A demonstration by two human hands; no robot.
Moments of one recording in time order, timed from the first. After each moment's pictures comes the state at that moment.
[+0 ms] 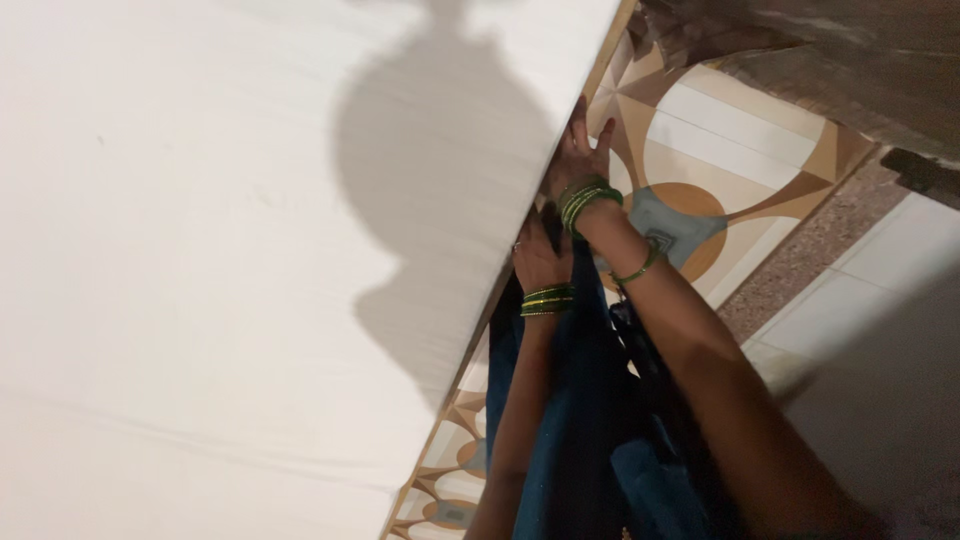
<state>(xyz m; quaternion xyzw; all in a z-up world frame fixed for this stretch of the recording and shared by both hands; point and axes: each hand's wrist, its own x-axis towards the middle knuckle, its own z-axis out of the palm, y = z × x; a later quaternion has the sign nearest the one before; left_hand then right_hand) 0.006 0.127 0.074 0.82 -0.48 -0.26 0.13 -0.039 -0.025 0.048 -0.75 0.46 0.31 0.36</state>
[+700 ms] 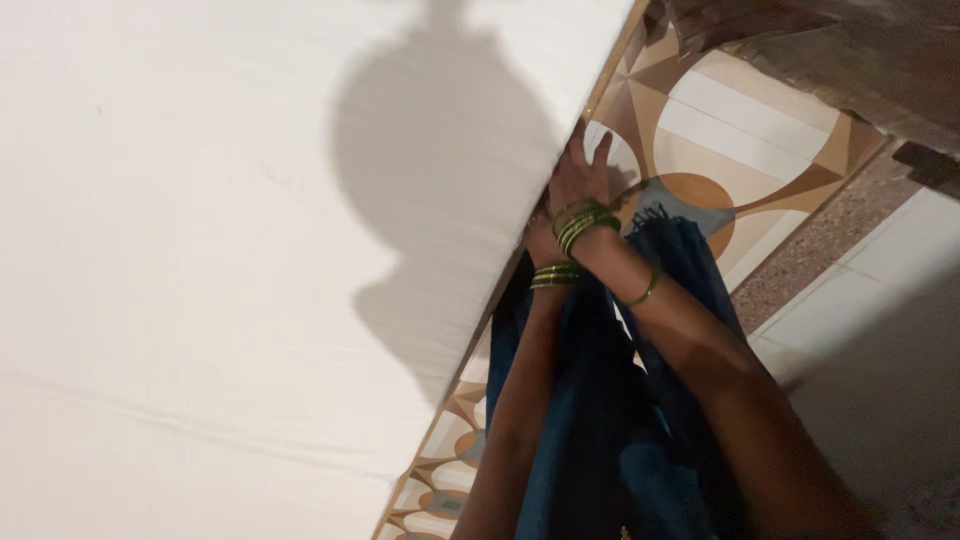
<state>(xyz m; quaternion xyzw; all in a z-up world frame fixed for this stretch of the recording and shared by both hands) 0.010 0.175 -0.025 0.81 -0.53 -0.23 0.14 -0.021 0.023 0.082 -0.79 0.43 0.32 0.30</state>
